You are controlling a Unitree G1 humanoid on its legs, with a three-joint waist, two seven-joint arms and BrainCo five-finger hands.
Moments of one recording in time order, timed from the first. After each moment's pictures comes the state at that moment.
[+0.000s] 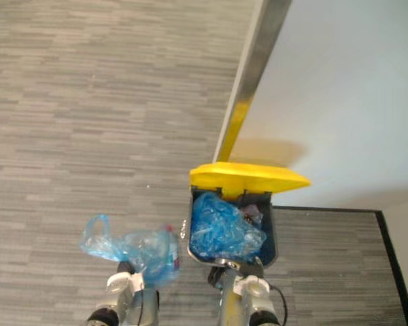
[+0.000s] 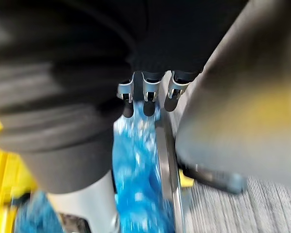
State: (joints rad) left arm -0.15 -0.04 0.20 0.96 -0.02 -0.08 0.16; right arm -0.17 0.05 -0.17 0.91 -0.02 -0.04 -0.22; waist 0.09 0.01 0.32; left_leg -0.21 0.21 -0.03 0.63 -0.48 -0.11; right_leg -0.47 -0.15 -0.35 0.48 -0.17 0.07
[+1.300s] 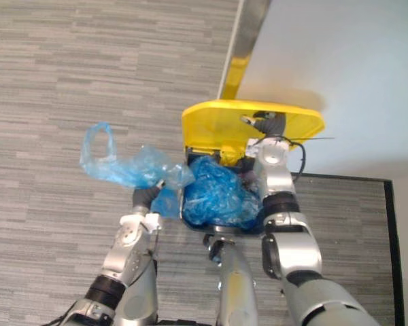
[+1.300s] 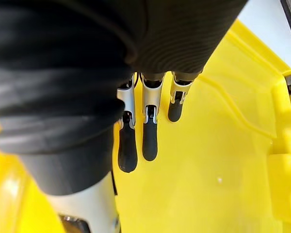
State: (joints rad) left arm -0.22 0.05 -0.31 0.15 -0.34 -0.18 0.18; right arm -0.90 -0.24 -0.16 0.74 0.12 0.01 -0.30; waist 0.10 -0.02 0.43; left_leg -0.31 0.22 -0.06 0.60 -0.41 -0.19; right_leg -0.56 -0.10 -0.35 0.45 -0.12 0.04
